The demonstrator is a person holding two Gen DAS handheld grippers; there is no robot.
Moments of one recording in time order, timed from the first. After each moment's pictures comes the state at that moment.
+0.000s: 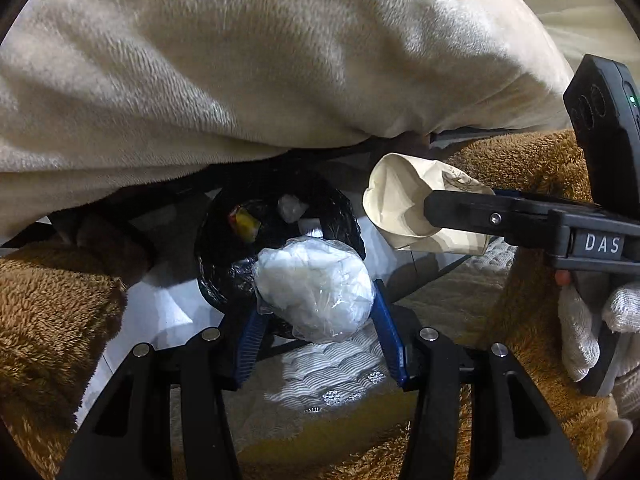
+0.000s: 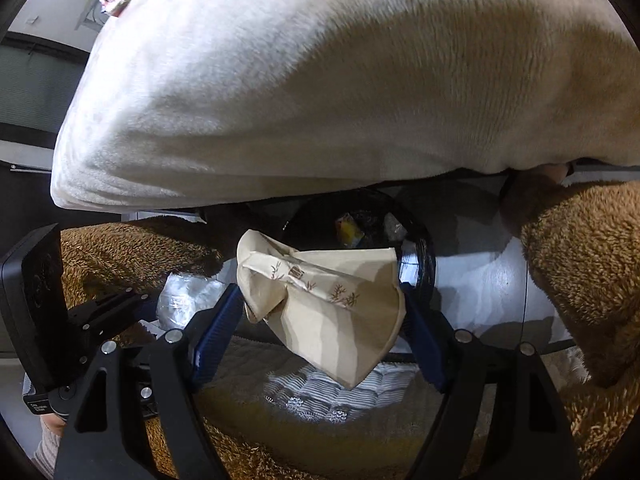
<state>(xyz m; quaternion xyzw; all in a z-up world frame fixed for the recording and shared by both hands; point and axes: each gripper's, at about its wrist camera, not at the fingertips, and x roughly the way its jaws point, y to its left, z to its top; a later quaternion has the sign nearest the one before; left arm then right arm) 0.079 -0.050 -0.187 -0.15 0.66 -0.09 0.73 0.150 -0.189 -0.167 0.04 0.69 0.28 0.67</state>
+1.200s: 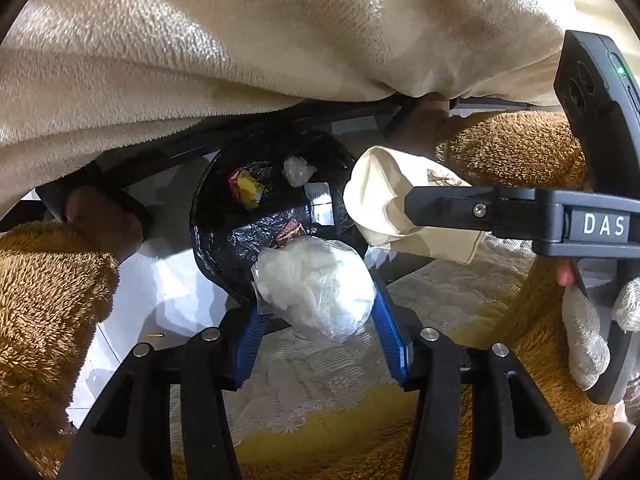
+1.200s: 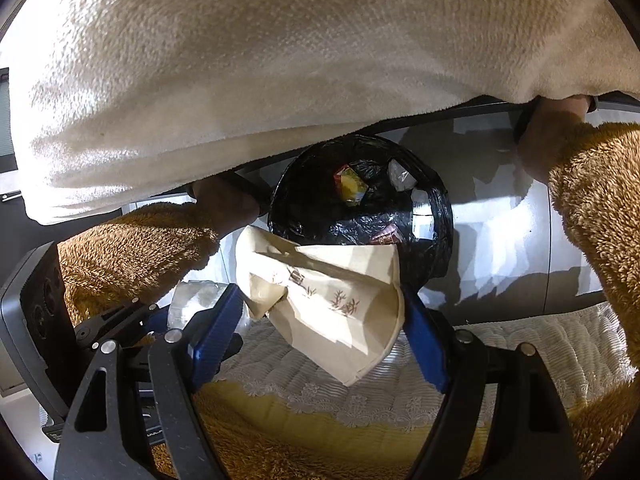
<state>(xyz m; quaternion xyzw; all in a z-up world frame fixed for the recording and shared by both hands) 0.084 -0.050 -0.216 -0.14 0.72 -0.09 0.68 0.154 -0.180 -0.209 0.07 0.76 0.25 0.60</state>
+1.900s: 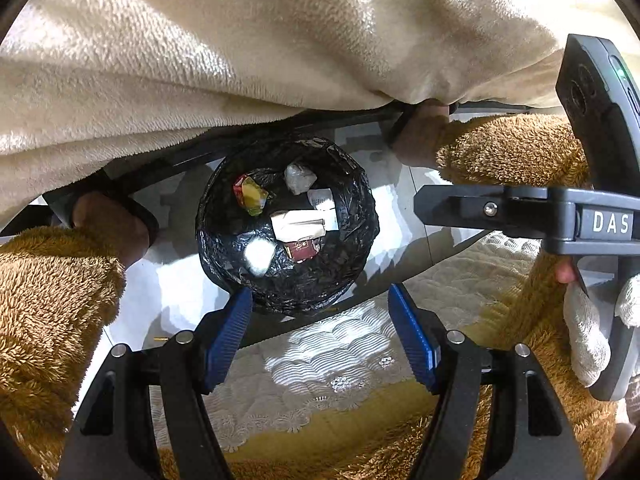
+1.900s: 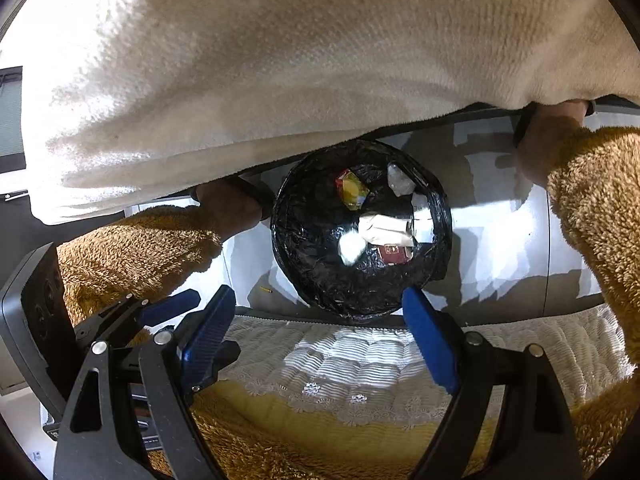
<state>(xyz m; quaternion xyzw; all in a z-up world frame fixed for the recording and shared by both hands) 0.083 -0.046 -0.207 -0.14 0.70 -0.08 0.69 0.153 -0.184 -0.203 0.07 0.75 0.25 0.61</state>
